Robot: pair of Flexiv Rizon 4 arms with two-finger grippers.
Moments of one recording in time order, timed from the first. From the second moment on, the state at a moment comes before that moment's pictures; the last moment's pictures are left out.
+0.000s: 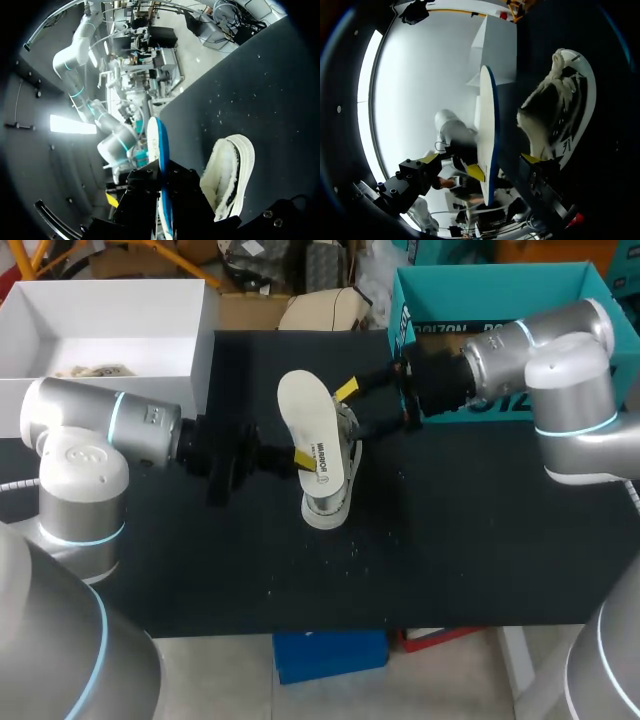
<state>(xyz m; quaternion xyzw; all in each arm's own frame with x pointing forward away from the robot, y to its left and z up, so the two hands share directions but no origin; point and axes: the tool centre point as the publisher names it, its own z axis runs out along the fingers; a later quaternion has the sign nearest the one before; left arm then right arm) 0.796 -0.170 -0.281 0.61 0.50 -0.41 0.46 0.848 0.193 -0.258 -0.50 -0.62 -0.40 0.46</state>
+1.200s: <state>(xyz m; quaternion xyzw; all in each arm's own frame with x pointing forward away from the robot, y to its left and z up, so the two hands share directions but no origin) 0.796 -0.170 -0.281 0.61 0.50 -0.41 0.46 0.851 0.247 -0.283 -0.51 -0.60 -0.41 0.46</state>
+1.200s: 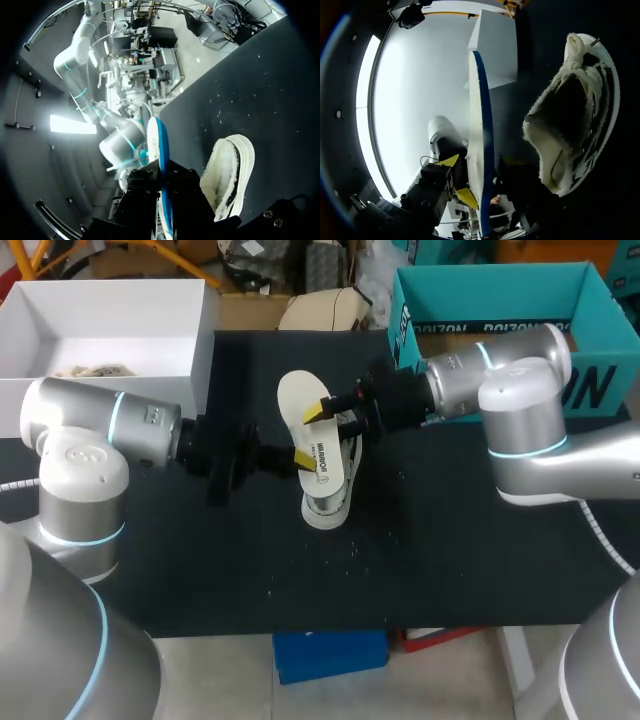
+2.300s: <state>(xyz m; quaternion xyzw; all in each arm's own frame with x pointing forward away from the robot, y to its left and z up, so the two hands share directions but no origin) 0.782 -0.133 -0.248 0.58 0.63 -0.34 0.38 0.850 0.250 -0.288 -0.51 -0.60 -0.41 0.46</state>
